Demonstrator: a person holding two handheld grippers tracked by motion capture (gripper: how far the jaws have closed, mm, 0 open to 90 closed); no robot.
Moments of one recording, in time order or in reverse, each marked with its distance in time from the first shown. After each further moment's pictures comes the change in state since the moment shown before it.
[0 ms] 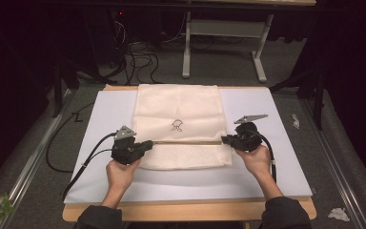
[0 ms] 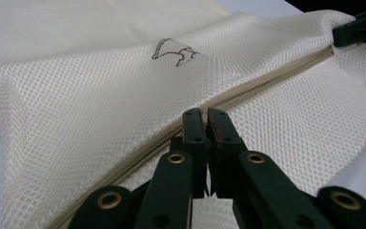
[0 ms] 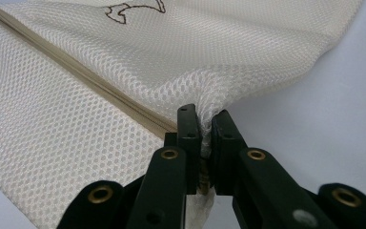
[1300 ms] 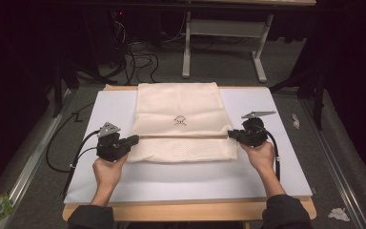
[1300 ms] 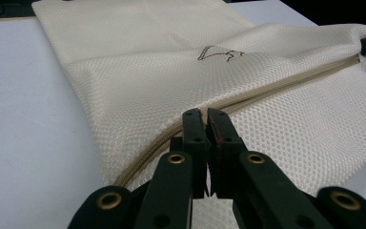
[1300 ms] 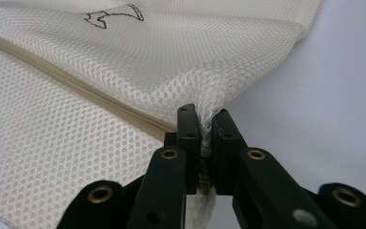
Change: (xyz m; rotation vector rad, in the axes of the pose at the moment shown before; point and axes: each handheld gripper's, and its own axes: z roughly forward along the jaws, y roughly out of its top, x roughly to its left) left arm 0.025 0.003 -0.028 -0.054 0.100 -0.038; right arm -0.025 0.002 -0.003 -0.048 -0.041 0.062
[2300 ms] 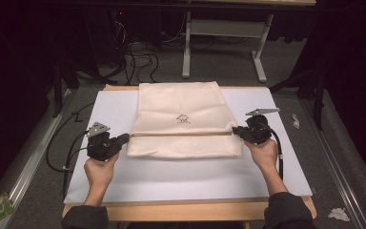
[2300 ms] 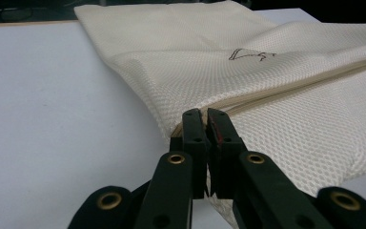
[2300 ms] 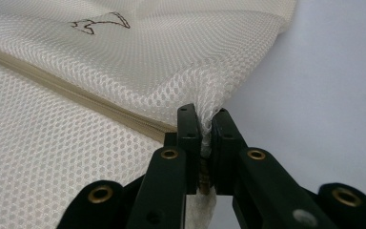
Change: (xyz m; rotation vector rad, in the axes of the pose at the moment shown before) left arm 0.018 -0.003 -0.016 -0.021 0.054 -0.030; right arm -0.010 0.004 -0.005 -0.013 -0.066 0.007
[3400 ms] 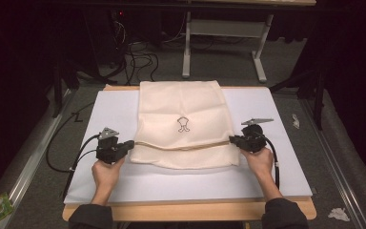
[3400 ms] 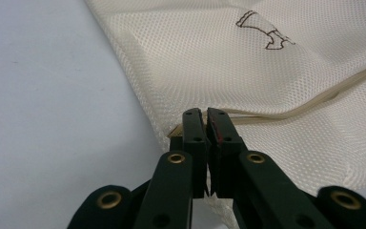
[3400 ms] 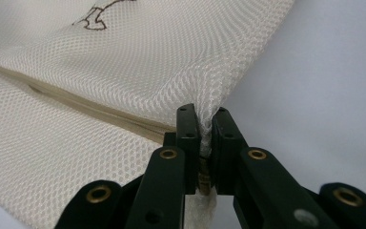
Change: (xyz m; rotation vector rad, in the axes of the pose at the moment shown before) left arm 0.008 -0.027 0.039 0.100 -0.007 -0.010; right arm 0.003 -0.032 0.024 0.041 0.018 0.021
